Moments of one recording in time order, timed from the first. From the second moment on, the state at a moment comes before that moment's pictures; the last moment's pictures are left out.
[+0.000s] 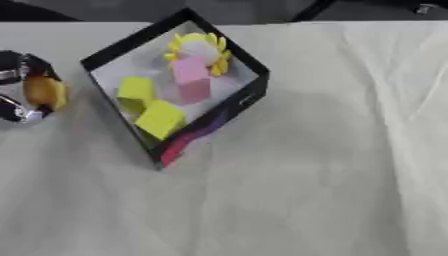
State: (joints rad) left arm -0.71 0.87 -0.11 -1.18 -0.58 -0.49 -0.38; right arm -0.50 -0.70 -0.14 -1.76 -0.53 0.14 0.21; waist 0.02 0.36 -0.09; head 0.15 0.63
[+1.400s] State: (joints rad) left arm -1.01 0.71 -0.24 -1.26 -0.37 -0.47 -0.50; right arm -0.54 -0.70 -0.12 -1.76 -0.55 0.15 0.23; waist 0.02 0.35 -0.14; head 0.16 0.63
